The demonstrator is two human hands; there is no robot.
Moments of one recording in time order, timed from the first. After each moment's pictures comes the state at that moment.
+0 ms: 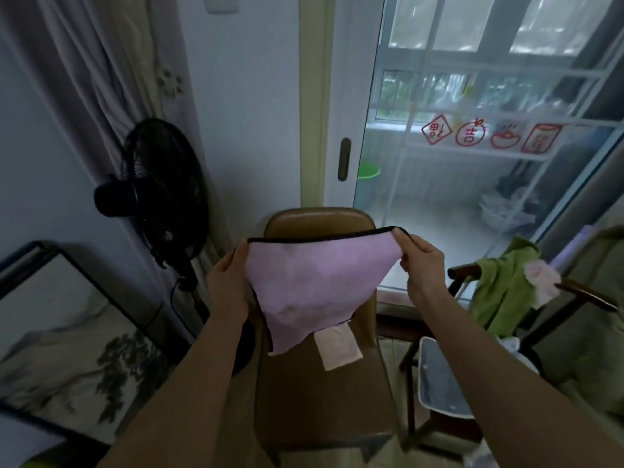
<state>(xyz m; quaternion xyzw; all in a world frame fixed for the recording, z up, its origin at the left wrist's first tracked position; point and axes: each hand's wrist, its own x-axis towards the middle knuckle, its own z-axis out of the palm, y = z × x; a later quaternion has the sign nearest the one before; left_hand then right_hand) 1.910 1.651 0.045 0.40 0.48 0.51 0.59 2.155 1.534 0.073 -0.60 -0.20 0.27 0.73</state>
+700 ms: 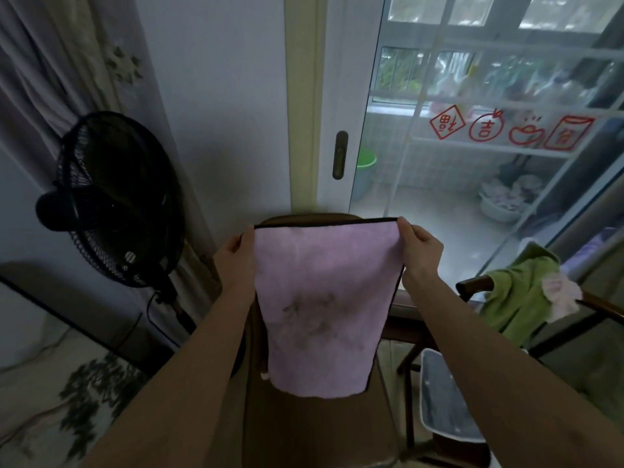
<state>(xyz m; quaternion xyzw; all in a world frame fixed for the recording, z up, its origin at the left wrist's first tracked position) 2.003 1.755 0.043 0.45 0.53 0.51 0.51 2.226 1.645 0.054 -0.67 -0.11 0.21 0.70</state>
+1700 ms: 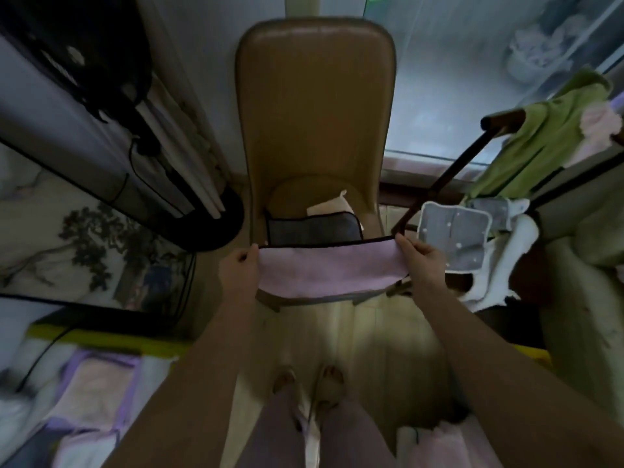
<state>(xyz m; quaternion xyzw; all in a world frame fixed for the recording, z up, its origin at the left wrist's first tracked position) 1.873 1.580 -0.181 0.52 0.68 0.21 0.47 2.110 1.446 -0.151 -0.81 -0.05 0.31 0.50</state>
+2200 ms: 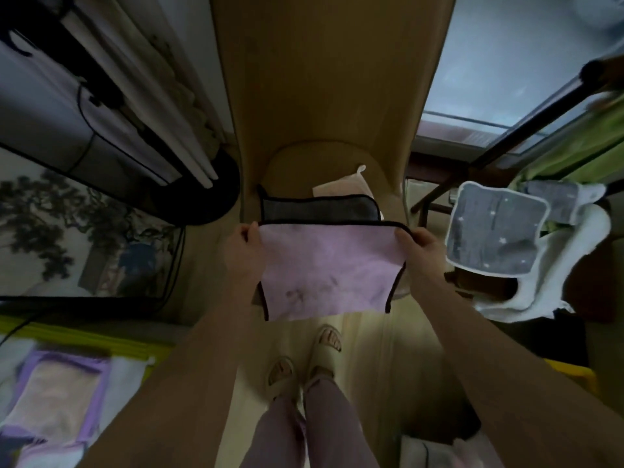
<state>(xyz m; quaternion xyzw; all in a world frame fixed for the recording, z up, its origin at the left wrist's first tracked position) 1.920 1.643 -0.306 0.57 0.68 0.17 0.43 2.143 1.509 -0.286 -0.82 -0.08 0.33 0.46</state>
